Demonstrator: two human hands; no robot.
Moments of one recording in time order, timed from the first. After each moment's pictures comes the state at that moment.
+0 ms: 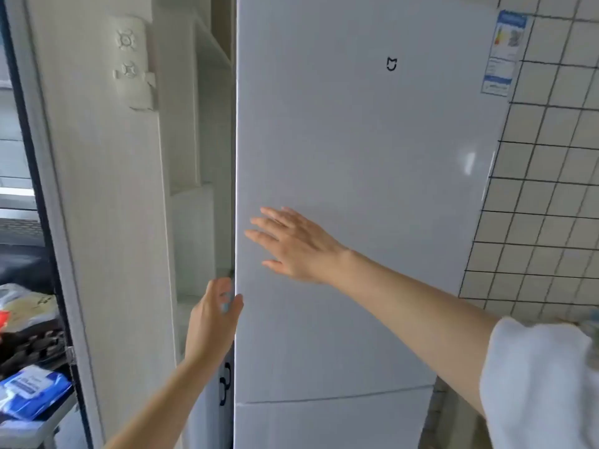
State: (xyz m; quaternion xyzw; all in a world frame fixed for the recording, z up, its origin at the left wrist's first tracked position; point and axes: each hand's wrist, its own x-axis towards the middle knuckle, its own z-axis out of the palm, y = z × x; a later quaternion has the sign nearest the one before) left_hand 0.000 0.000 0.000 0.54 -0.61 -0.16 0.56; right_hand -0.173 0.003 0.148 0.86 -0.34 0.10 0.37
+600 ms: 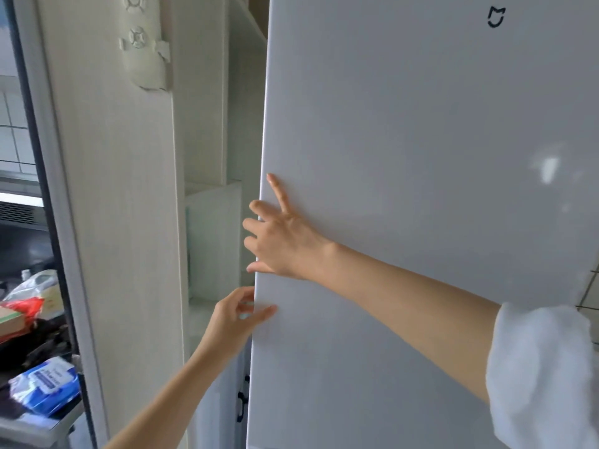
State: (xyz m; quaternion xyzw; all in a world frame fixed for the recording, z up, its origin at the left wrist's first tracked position) left_hand 0.006 -0.088 -0.001 0.46 -0.60 -0.32 0.57; right_hand -0.119 -0.100 0.157 0.79 -0.25 0.06 0.56
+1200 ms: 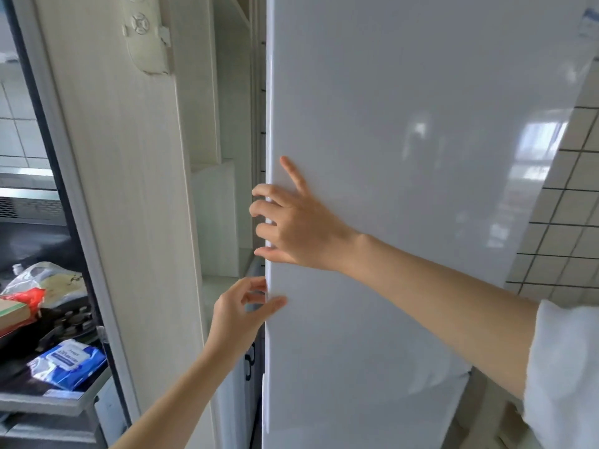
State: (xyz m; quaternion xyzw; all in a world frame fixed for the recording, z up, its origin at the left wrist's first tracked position) left_hand 0.014 0.004 0.000 0.47 -0.61 -0.31 0.56; right_hand -0.132 -0.026 0.144 0.82 -0.19 0.20 0.50
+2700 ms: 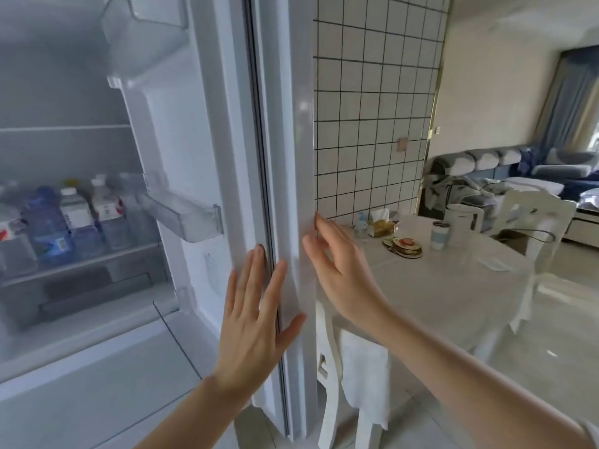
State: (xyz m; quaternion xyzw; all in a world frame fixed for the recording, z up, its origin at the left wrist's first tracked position) left_hand -0.464 0.334 -0.008 0.18 -0.85 0.09 0.48; right_hand -0.600 0.414 0.075 0.61 -0.56 0.56 0.04
